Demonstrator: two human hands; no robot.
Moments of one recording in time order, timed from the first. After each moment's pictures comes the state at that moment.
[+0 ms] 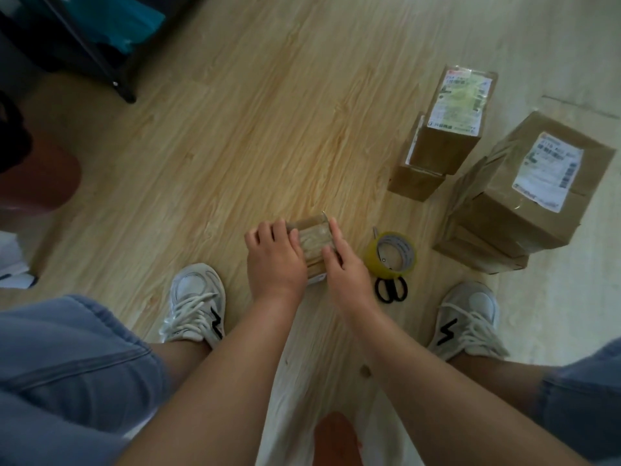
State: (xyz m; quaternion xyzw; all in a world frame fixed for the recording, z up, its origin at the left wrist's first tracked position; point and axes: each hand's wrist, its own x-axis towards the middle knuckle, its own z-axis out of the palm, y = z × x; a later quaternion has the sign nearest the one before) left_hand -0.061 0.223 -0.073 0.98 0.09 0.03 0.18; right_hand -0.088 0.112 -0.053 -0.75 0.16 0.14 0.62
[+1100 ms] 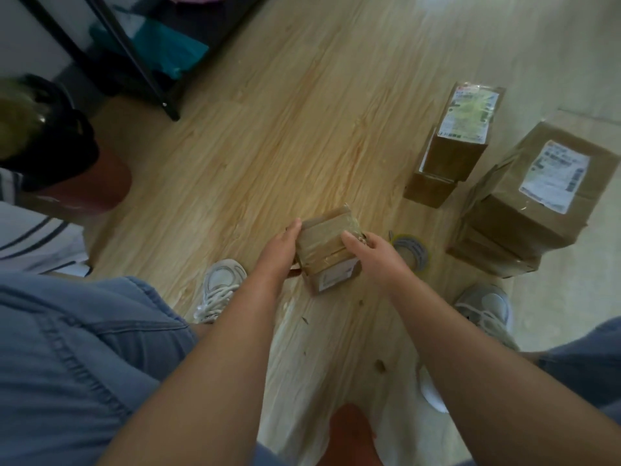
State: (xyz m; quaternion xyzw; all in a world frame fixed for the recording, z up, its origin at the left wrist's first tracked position) left_hand -0.064 0.254 -0.009 0.69 0.32 -0.23 0.61; right_hand -0.074 0.083 -0.010 -0.73 0.21 0.30 0.57
